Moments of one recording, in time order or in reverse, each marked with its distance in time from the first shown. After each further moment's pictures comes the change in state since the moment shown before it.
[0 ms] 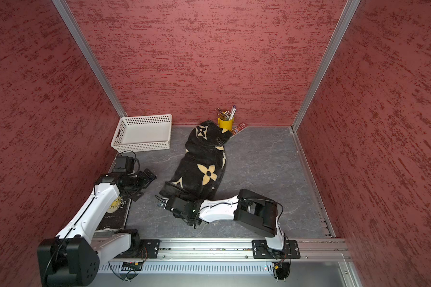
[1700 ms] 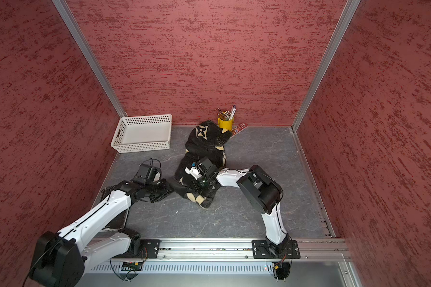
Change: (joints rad) left arm -0.381 0.015 -0.133 0.243 0.100 -0.026; right arm -0.524 0.090 0.058 -0.029 -1.111 0.641
